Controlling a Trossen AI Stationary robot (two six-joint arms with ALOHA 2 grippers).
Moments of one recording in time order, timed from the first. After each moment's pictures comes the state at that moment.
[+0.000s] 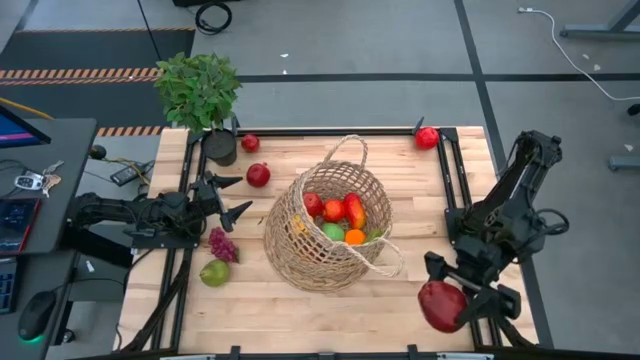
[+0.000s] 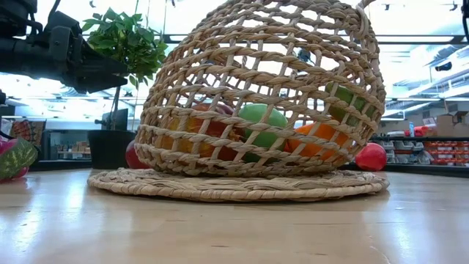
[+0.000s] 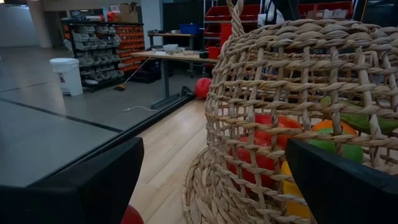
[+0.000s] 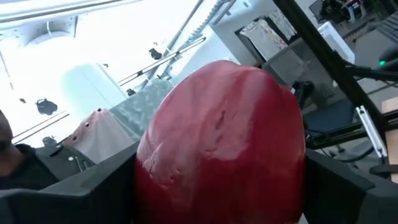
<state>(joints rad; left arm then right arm) -0.10 0.08 0.02 0.08 -0.56 -0.01 0.97 1.04 0.89 0.39 0.31 0.64</state>
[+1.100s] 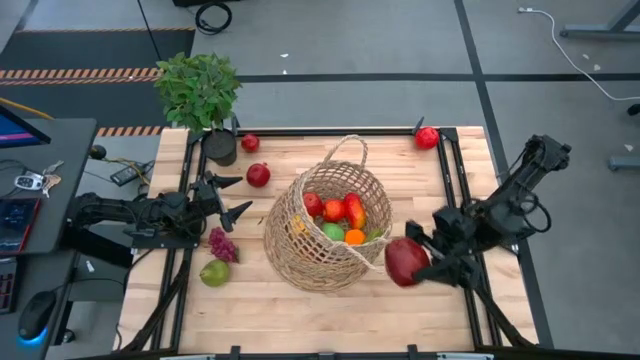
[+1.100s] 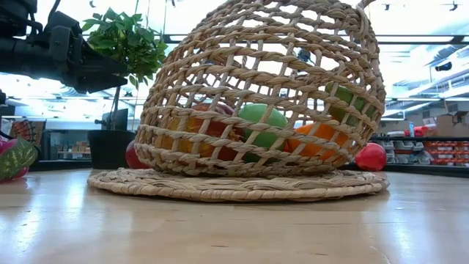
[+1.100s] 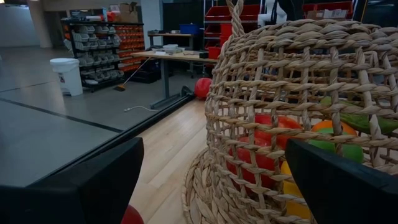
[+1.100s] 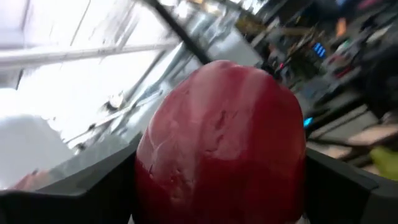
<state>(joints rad) -0.10 0.09 0.02 0.08 -0.56 -0.01 0.74 1.06 0.89 0.48 0.40 0.62</state>
